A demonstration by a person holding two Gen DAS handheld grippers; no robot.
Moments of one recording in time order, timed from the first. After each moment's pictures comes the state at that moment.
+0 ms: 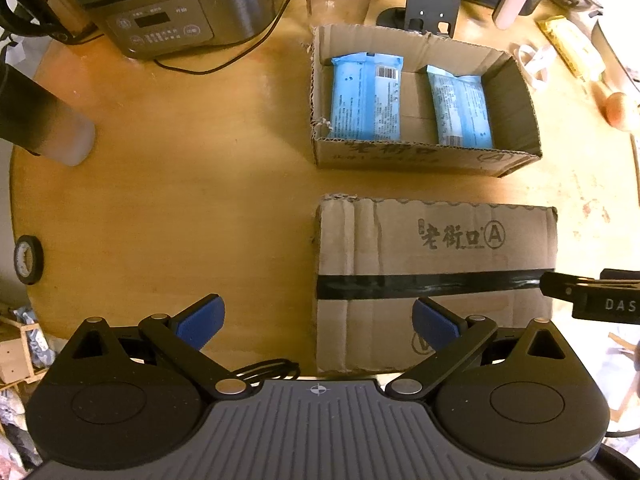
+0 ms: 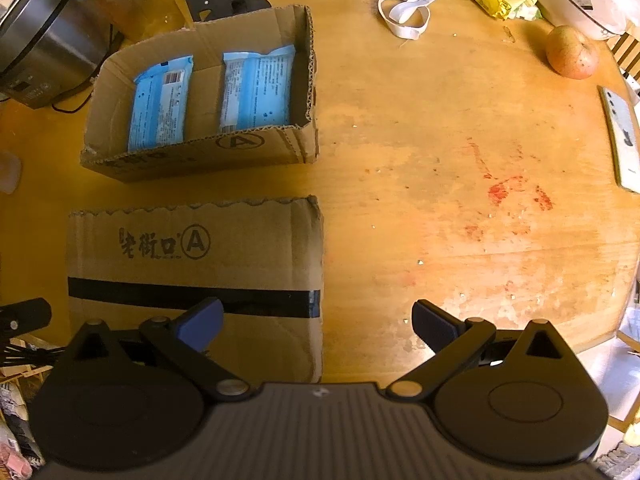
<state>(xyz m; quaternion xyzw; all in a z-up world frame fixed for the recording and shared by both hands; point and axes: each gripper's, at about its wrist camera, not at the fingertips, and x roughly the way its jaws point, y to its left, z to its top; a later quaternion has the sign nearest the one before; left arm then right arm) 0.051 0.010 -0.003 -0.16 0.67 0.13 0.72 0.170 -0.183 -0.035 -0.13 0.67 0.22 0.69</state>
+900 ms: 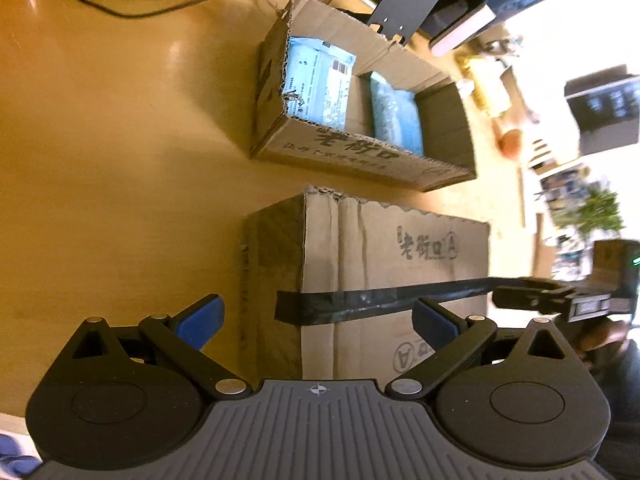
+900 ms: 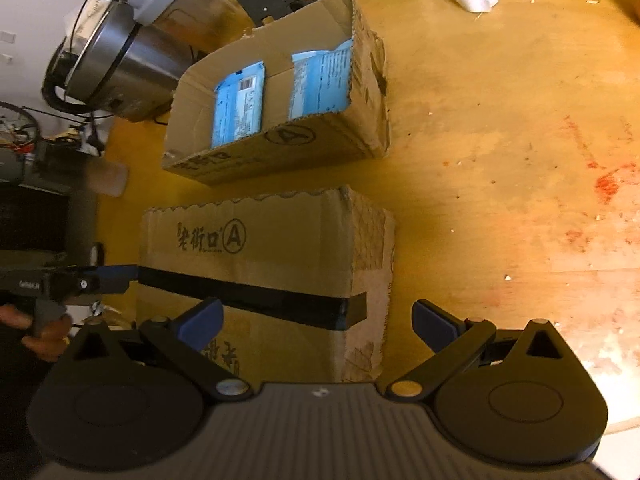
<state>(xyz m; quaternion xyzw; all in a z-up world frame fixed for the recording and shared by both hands) 0.017 0.073 -0.083 -0.36 0.56 -0.06 0.74 0.186 -0.232 -0.082 0.02 0.66 0.39 0.64</state>
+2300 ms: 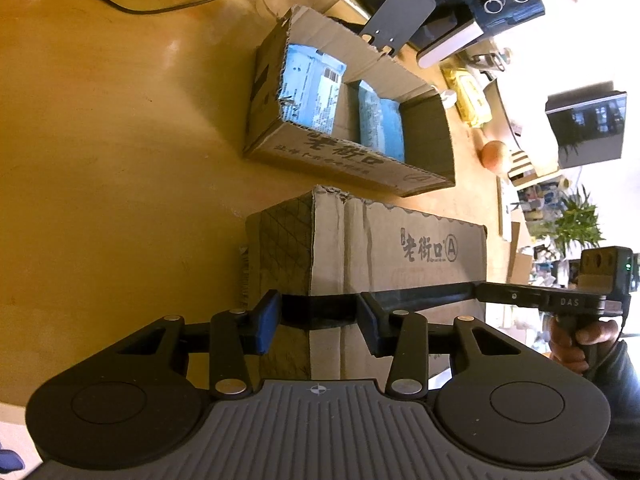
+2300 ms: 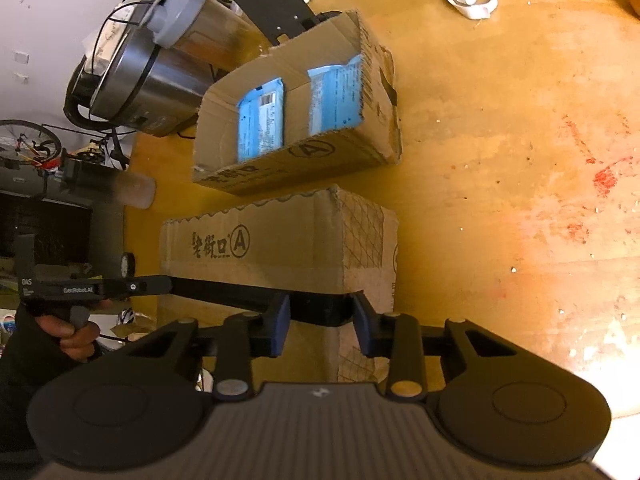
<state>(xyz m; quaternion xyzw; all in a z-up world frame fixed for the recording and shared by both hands) 0.004 0.081 -0.073 -0.39 0.55 -0.05 0.74 0.189 -0.244 -0.052 0.06 0.67 0.39 0.63</state>
